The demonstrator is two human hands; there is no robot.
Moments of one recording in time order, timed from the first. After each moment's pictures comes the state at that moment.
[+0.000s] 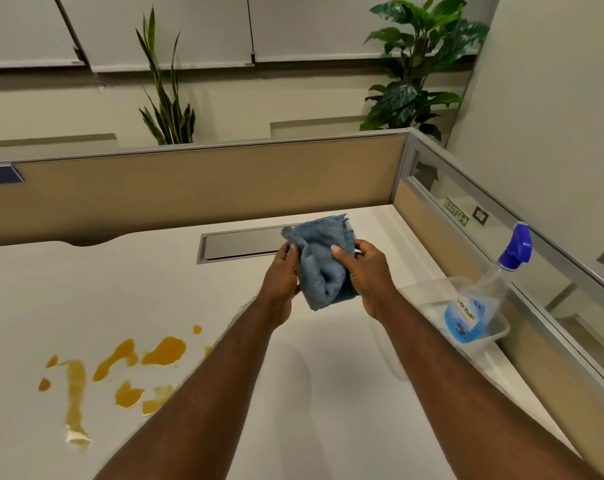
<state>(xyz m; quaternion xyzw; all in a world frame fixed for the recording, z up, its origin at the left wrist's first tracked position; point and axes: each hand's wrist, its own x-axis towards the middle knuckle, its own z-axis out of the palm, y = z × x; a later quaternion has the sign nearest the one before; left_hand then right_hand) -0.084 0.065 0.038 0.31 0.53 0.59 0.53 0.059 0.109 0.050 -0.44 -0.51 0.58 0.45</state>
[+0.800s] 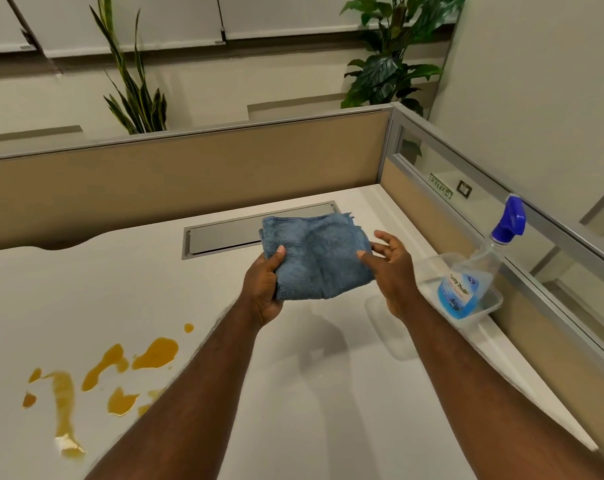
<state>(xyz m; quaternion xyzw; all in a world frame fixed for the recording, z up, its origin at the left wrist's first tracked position) -0.104 0.071 0.008 0.20 0.45 0.62 0.61 0.104 0.121 0.008 -0.52 -0.48 0.51 0.48</state>
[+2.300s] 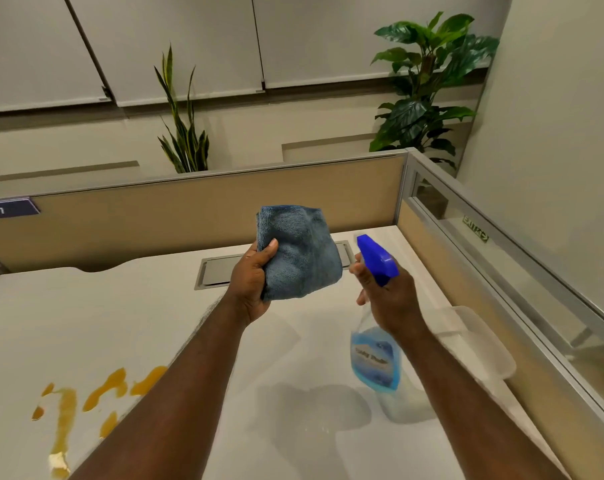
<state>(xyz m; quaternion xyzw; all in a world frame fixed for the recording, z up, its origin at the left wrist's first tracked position) -0.093 0.107 0.077 0.27 0.45 0.67 0.53 0.124 0.136 0.060 -0.40 -0.67 0.38 0.50</state>
